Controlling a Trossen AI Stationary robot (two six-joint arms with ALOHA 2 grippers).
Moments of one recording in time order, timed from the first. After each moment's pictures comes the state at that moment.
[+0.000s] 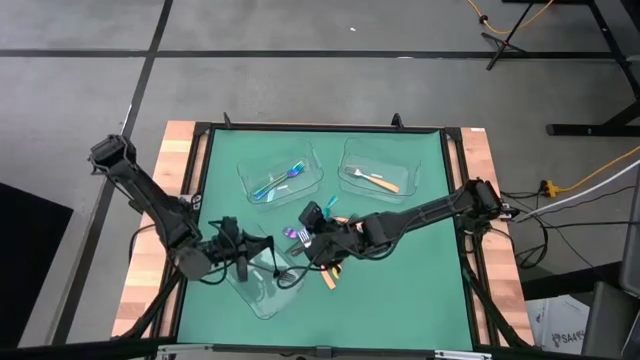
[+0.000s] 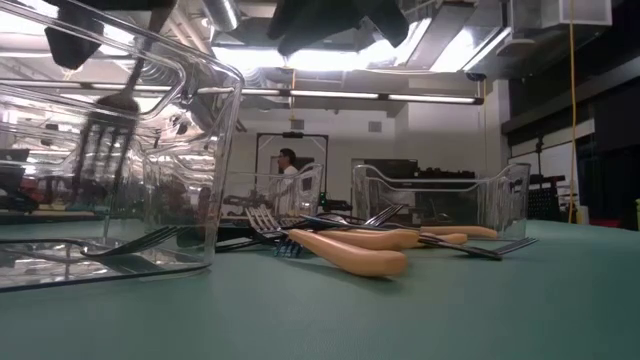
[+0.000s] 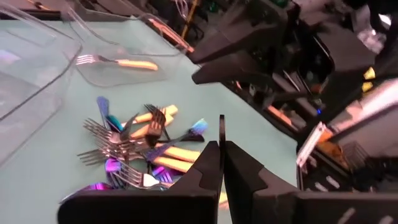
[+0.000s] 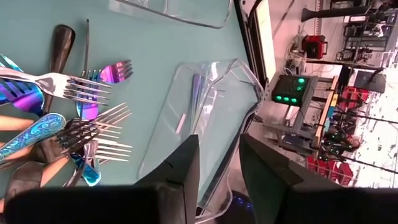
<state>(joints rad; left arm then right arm) -0.79 1.15 0.59 0.12 -1.05 -0.96 0.33 1.95 1.74 -0.63 0.64 -0.92</state>
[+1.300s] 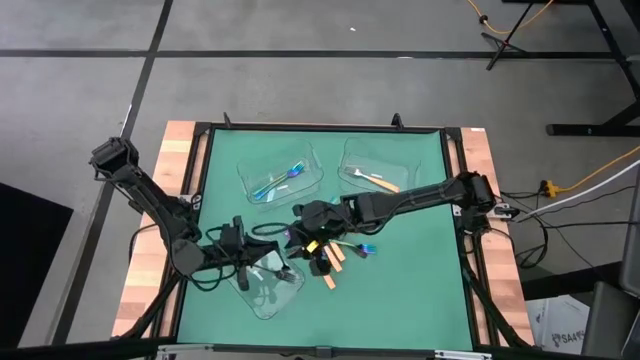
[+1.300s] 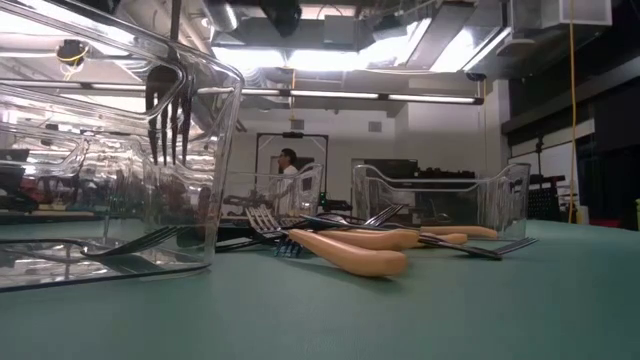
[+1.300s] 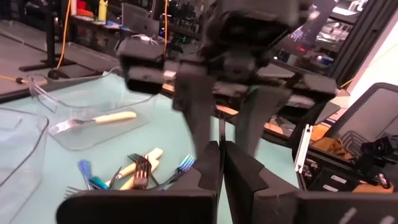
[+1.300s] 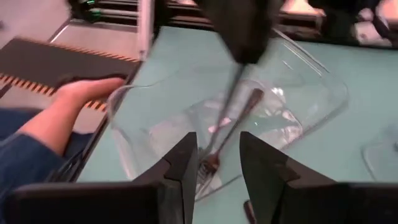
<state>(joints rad) -0.79 1.21 0.58 0.50 -1.05 -0.43 0.19 1.97 1.74 -0.39 -0.21 0.02</state>
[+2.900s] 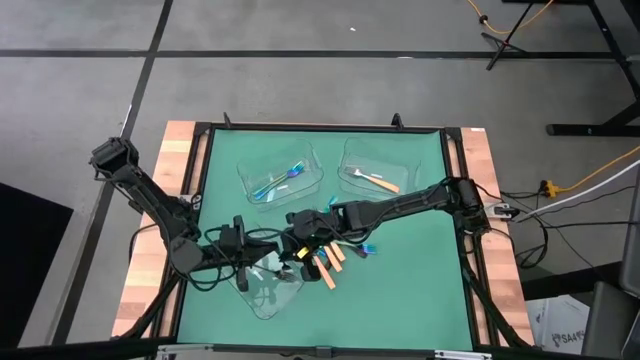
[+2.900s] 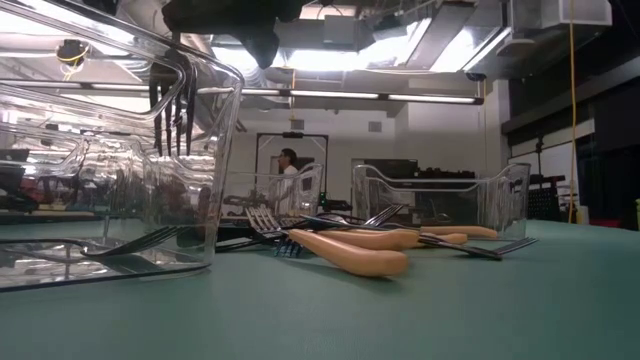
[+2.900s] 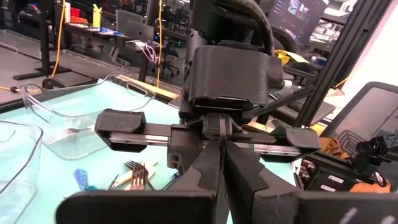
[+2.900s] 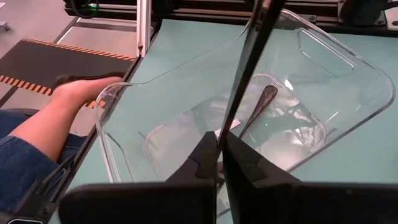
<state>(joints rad) -0.79 1.21 0.58 0.54 -1.03 -0.38 0.20 2.07 1.74 -0.29 -0.22 0.04</state>
